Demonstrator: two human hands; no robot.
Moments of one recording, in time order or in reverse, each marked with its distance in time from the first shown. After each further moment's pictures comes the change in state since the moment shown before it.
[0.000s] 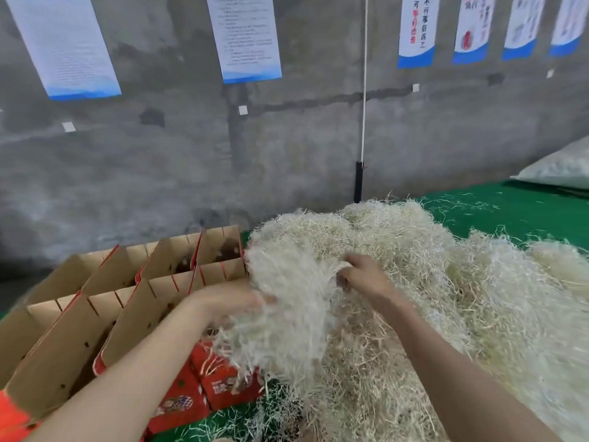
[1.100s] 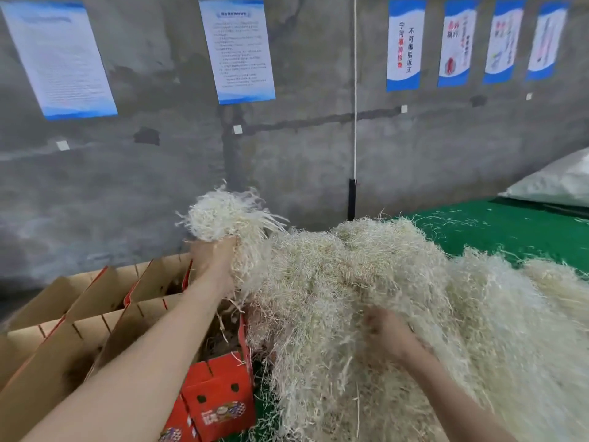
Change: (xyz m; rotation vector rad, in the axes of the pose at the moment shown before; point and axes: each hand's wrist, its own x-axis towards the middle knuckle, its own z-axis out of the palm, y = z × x) left_hand 0.023 0.047 -0.046 -1.307 0.836 -0.312; right_hand -0.022 0.068 -0.024 -0.571 0.065 0.050
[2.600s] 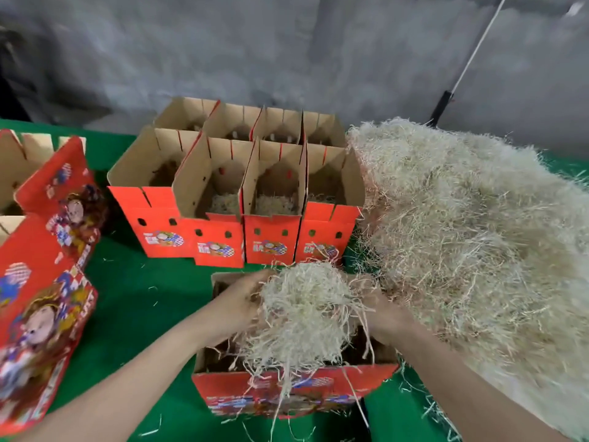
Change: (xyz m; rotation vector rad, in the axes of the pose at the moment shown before) left_hand -0.062 -0.132 -0.377 0.507 -0.828 -0.158; right_hand -0.196 -0.214 0.158 0.316 -0.633 0.188
